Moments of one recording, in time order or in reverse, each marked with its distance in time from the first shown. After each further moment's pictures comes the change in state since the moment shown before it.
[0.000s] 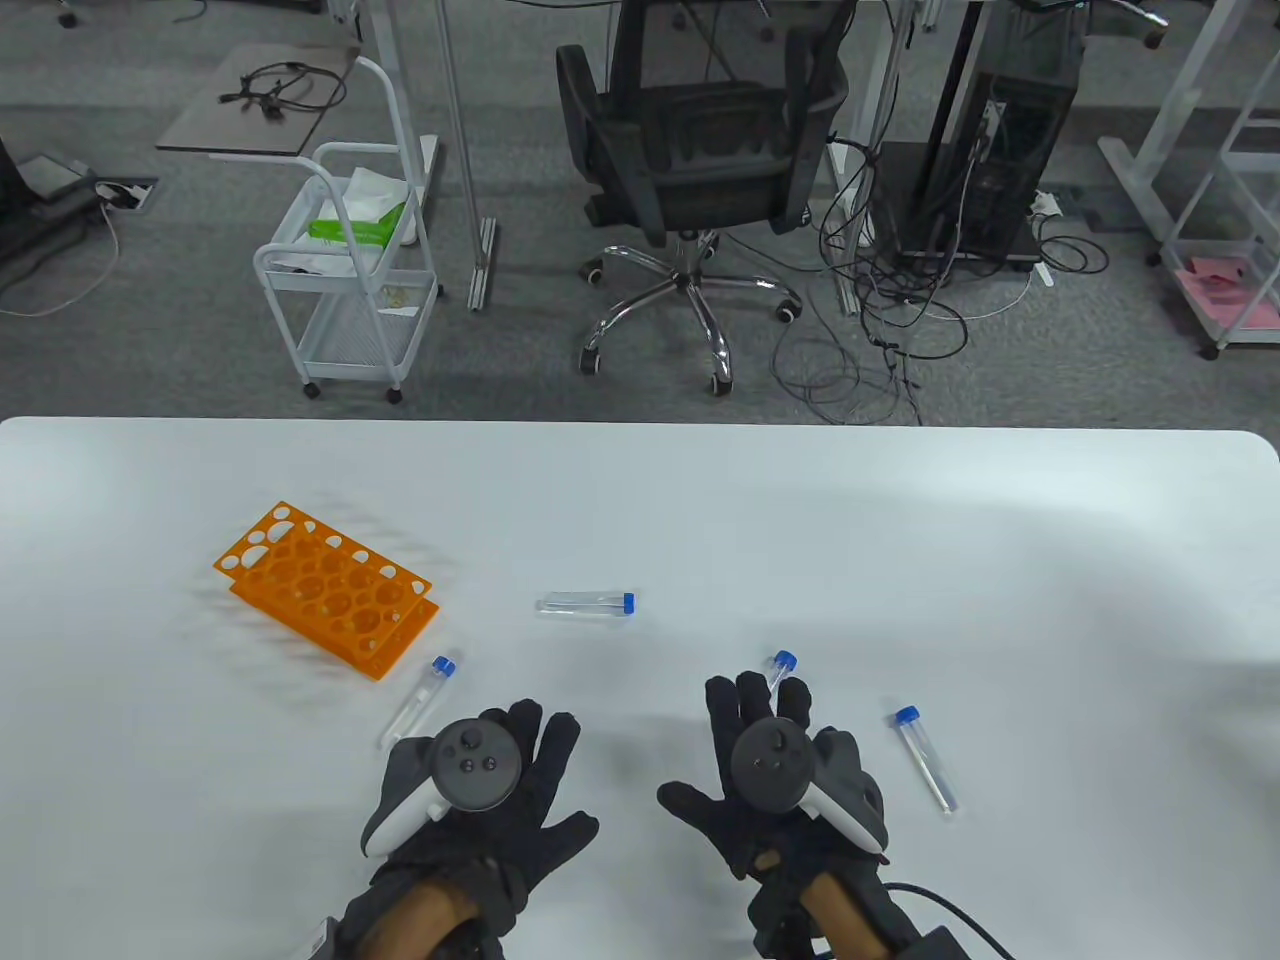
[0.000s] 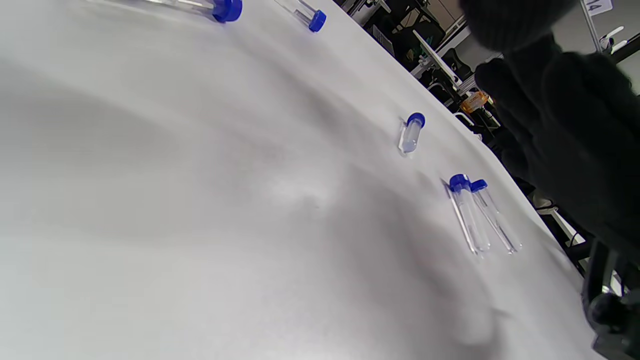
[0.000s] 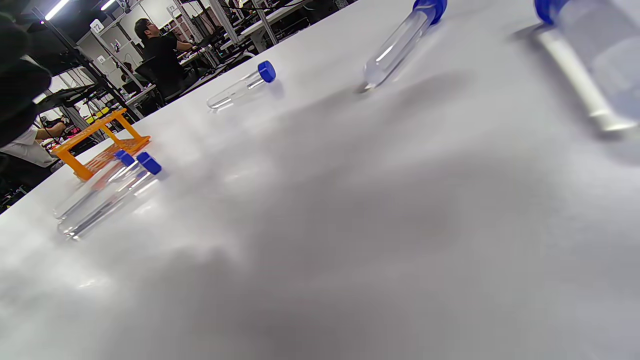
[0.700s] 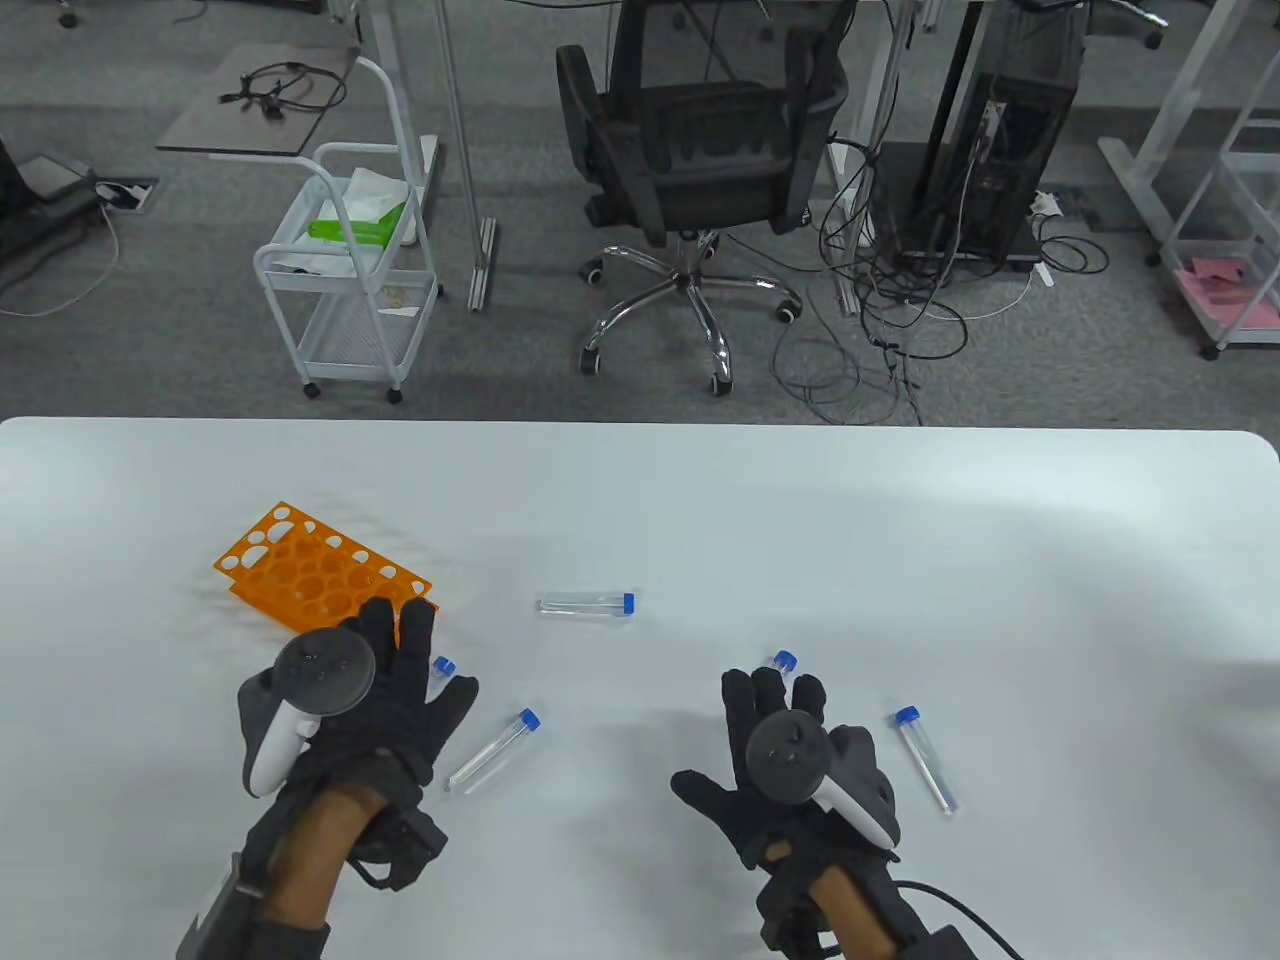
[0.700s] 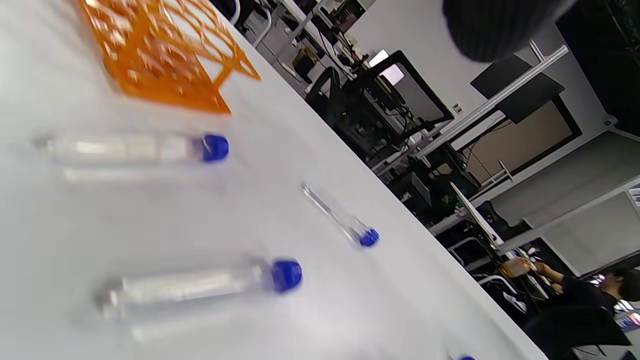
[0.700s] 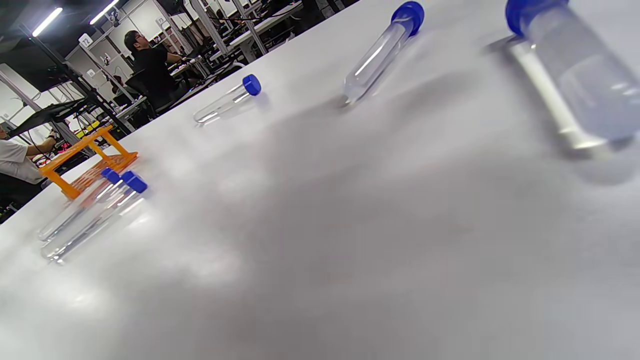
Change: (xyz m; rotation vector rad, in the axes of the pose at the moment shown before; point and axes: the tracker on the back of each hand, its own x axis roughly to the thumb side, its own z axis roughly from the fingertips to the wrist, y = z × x) left_hand -0.055 0.125 0.017 0.404 0.160 0.163; right_hand -0.013 -0.008 -0.001 -0.024 0.029 -0.033
